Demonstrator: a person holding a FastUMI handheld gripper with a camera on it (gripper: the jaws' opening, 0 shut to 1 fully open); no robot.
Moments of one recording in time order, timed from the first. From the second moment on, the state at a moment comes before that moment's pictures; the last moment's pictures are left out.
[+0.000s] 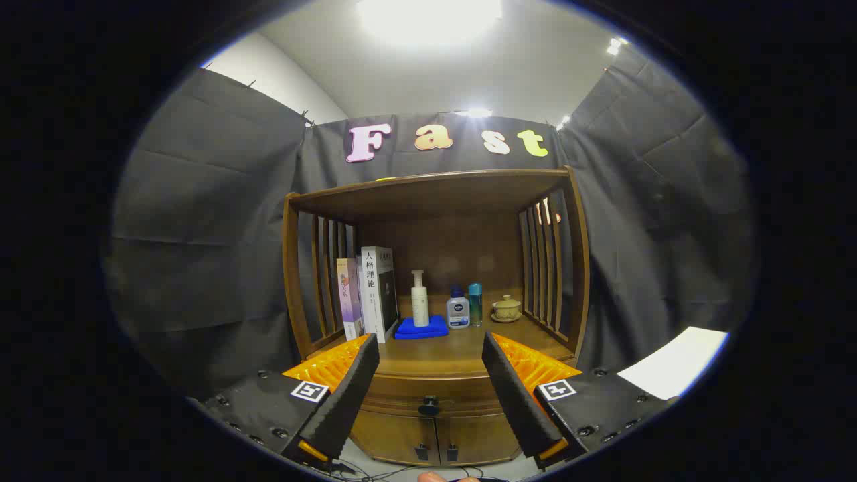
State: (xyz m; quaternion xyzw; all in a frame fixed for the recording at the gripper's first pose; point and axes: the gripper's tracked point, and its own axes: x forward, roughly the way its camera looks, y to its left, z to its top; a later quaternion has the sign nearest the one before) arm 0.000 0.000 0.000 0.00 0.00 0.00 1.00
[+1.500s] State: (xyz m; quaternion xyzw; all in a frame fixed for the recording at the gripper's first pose) arm 0.097 -0.007 -0.133 0.01 0.09 0.01 1.00
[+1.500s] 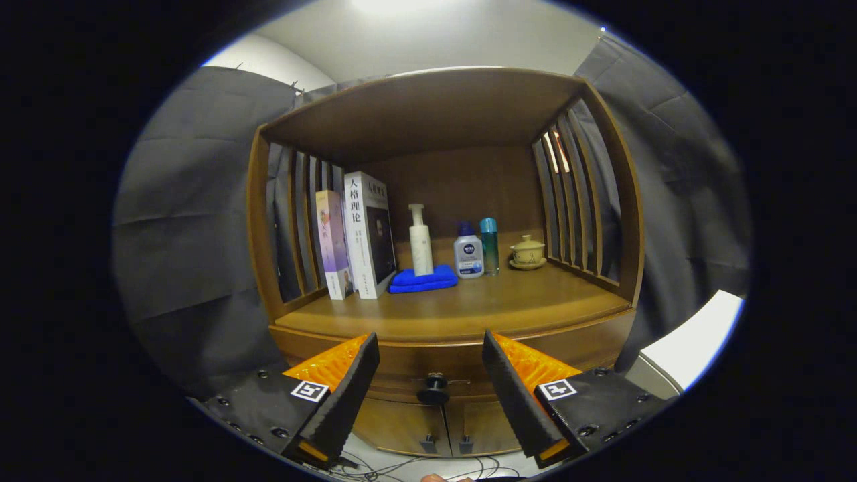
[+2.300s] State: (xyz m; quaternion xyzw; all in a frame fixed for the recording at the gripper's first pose) arm 0.134 -0.013 -0.242 -0.01 0.17 -0.03 0.98
